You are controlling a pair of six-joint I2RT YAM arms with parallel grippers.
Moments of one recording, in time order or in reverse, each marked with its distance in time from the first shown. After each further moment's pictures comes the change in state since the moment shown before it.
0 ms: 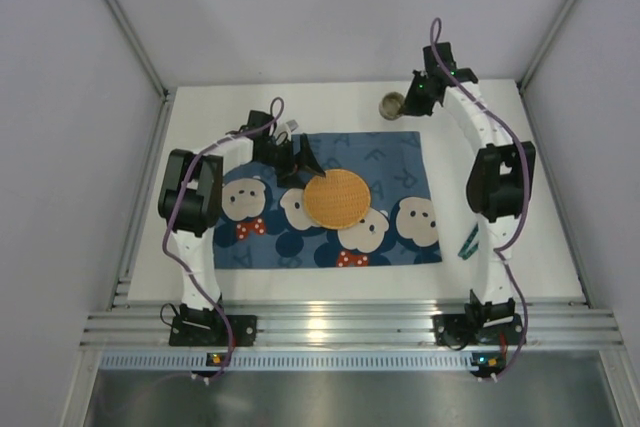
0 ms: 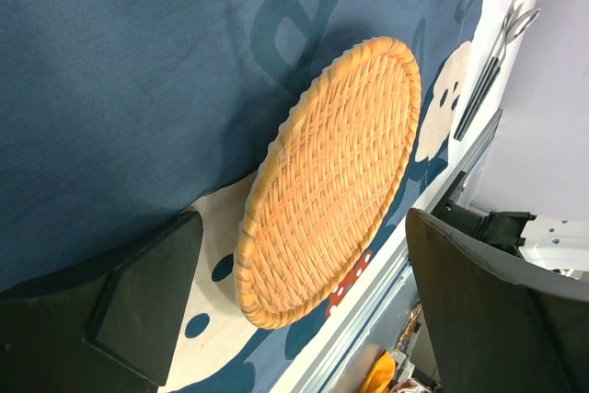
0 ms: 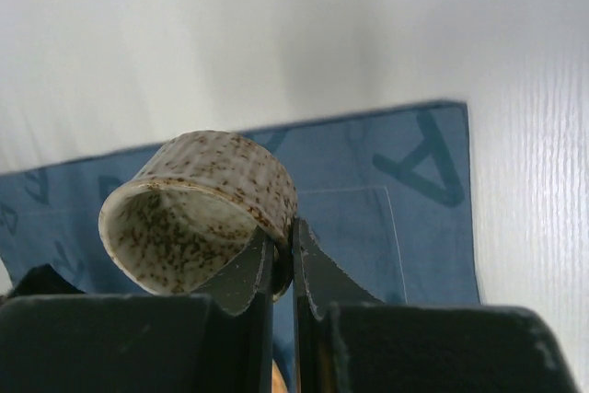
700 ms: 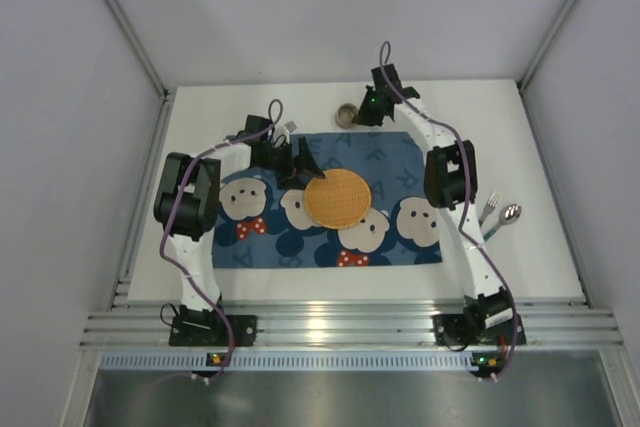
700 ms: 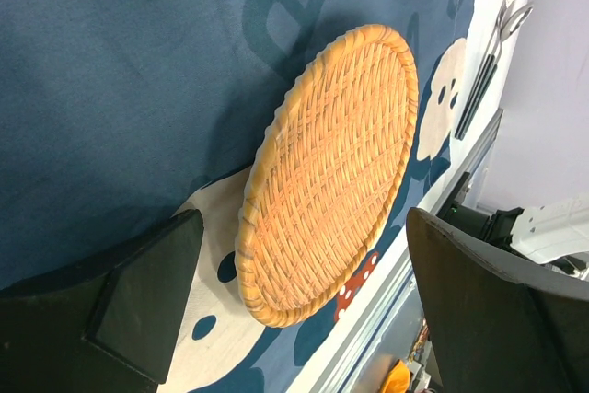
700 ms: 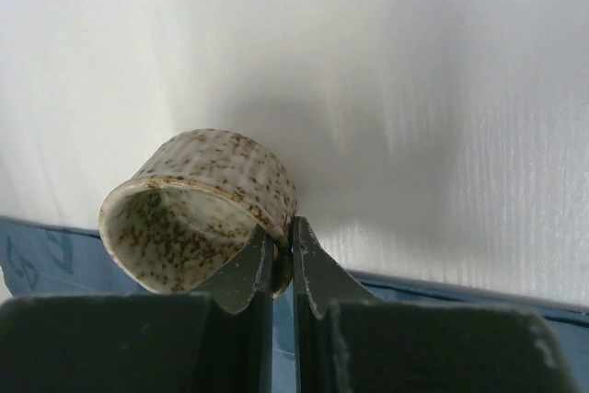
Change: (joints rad) left arm 0.001 -0.041 -0.087 0.104 0.009 -0.004; right arm 0.152 0.455 0.381 0.106 -0.041 0.142
